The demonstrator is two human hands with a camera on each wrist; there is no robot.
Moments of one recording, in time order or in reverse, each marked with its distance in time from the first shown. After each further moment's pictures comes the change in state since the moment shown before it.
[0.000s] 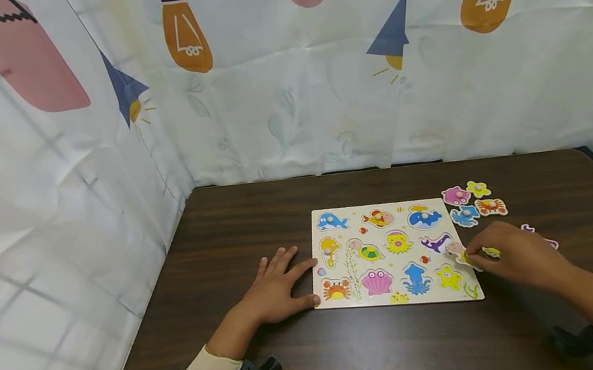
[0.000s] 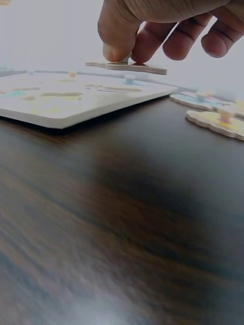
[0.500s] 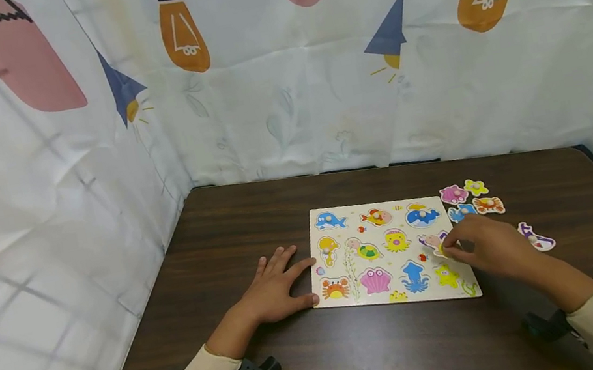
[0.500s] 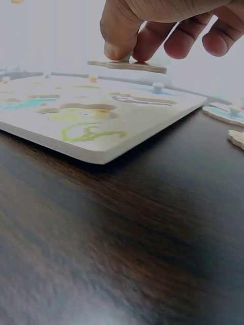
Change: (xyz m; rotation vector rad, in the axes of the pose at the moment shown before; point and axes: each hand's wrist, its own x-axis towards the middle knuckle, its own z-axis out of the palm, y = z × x) left_hand 0.002 -0.001 0.002 0.003 -0.001 -0.005; right_hand 0.026 -0.018 0.006 0.000 -0.002 -0.044
